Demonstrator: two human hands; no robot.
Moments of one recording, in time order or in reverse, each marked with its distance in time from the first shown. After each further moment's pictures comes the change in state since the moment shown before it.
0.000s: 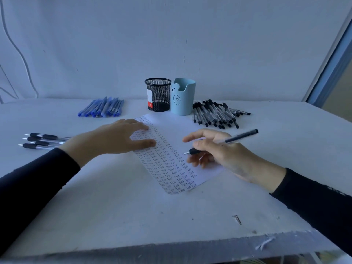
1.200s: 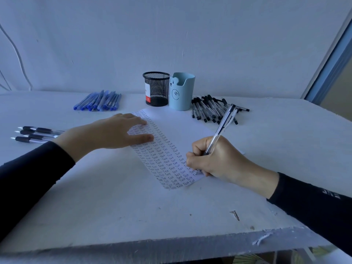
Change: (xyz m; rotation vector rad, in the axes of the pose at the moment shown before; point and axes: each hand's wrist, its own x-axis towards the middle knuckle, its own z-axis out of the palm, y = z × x) left_hand -0.001 0.003 -0.001 0.014 -0.036 -0.004; right_hand -0.006 0.004 0.019 -0.223 0.091 0.024
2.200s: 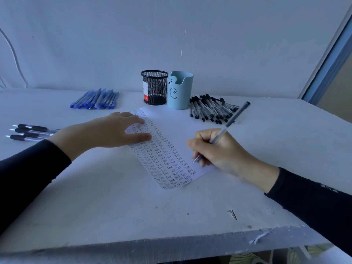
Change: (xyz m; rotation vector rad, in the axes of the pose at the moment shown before) left_hand 0.003 -0.004 0.001 0.002 0.002 0.017; right_hand 0.005 -0.001 -0.010 0.063 0.035 -0.007
